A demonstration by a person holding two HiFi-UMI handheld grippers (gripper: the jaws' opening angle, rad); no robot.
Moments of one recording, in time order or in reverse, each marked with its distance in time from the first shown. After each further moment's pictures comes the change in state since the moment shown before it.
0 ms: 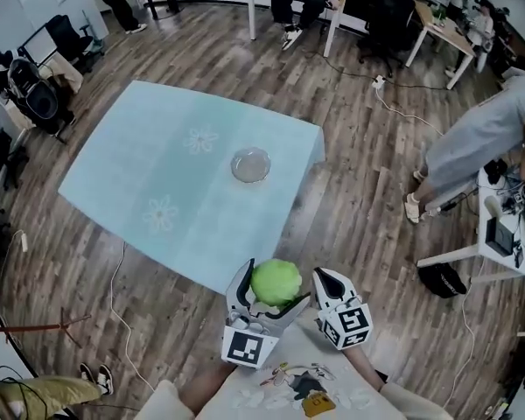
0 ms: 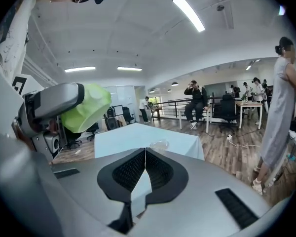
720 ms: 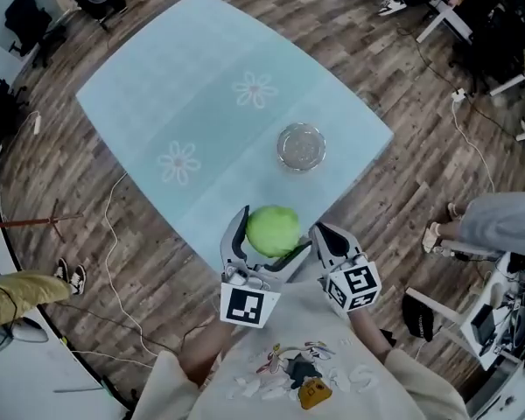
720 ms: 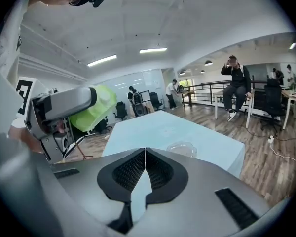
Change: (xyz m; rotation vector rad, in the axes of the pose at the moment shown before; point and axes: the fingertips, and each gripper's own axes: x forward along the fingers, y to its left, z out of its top) left arm 0.117 0.175 -0.020 -0.083 0.078 0.439; right arm 0.215 -0.041 0.040 -0.099 0.199 0.413
